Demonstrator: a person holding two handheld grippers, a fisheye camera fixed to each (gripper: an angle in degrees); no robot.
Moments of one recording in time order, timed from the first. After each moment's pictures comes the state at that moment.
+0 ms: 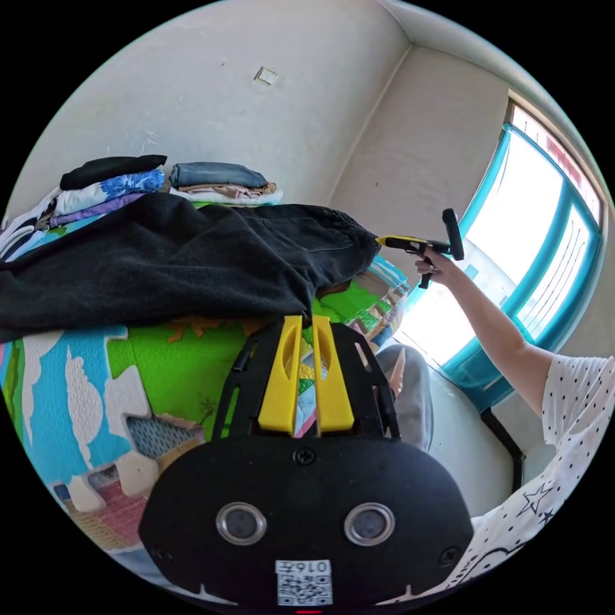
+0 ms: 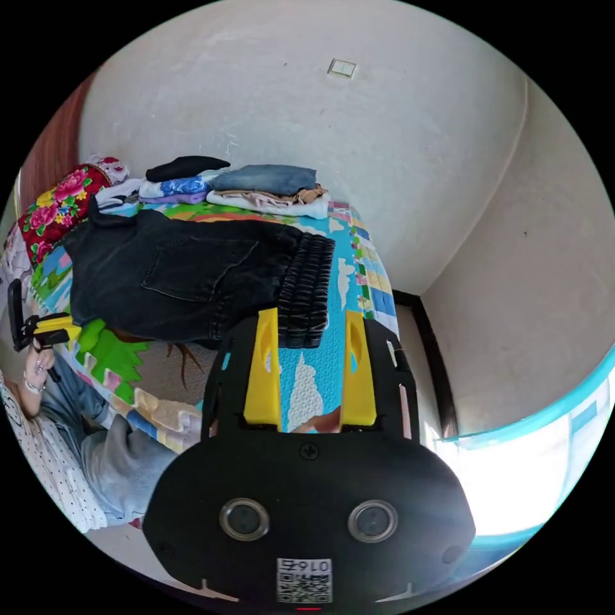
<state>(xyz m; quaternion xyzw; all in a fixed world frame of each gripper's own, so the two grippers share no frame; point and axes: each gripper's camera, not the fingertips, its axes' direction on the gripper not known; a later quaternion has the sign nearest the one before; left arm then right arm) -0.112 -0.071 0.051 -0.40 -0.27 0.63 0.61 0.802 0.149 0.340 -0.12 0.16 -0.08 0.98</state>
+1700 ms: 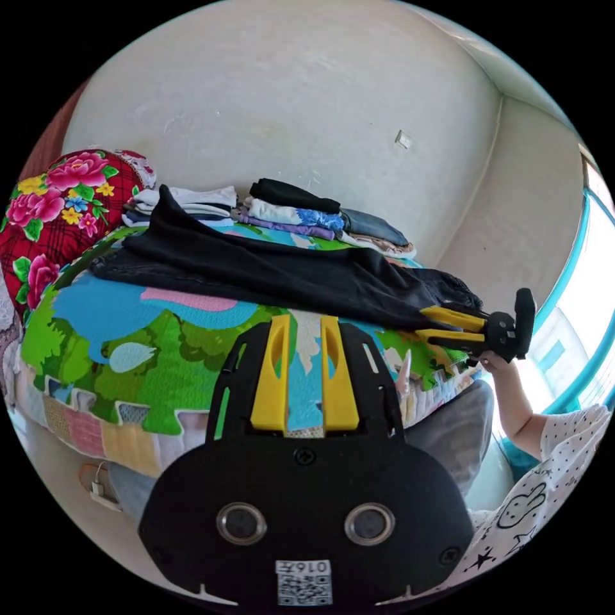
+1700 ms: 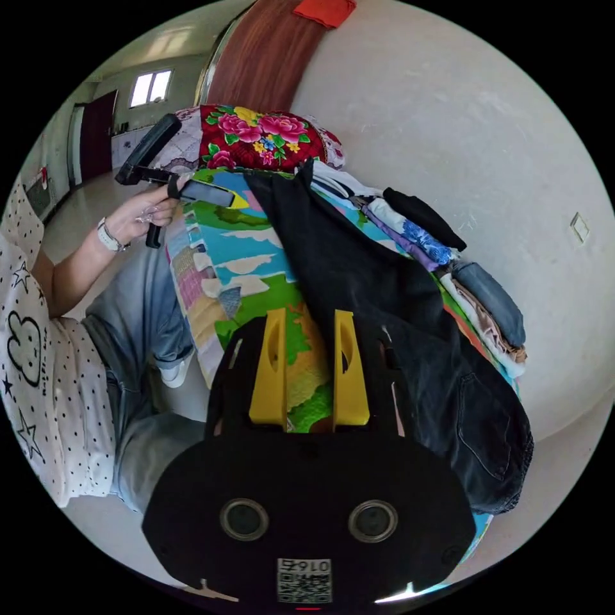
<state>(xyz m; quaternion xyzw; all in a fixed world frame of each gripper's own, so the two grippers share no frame) 0.108 -0.341 -0.220 -0.18 -0.39 0.63 0.65 0.264 0.141 0.348 -0.11 -0.08 -0.39 0.91</state>
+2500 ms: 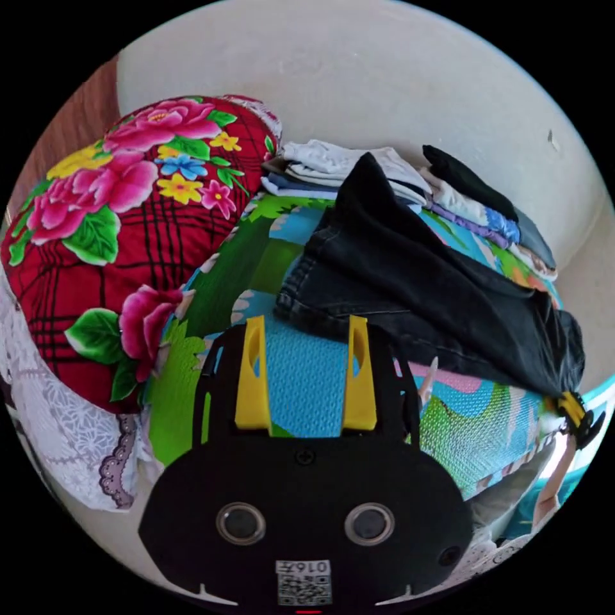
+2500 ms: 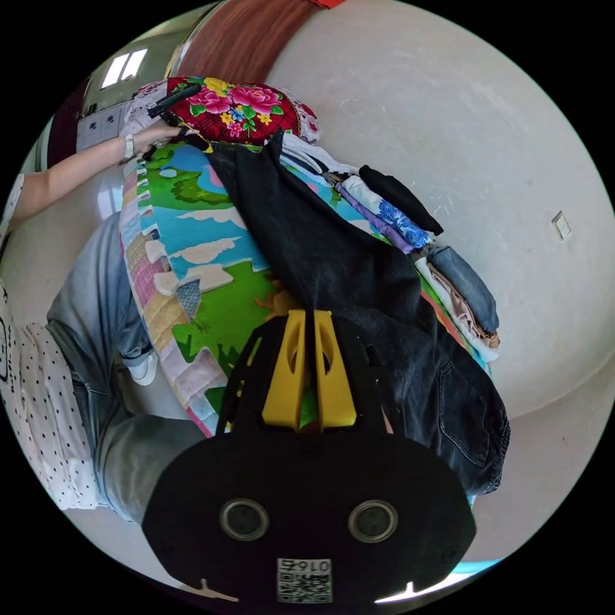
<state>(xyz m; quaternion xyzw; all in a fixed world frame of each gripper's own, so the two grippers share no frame) 0.242 -0.666 -0.244 -0.09 -0.62 0.55 0.54 0.167 0.086 0.371 -0.13 0.01 -0.39 0.91</state>
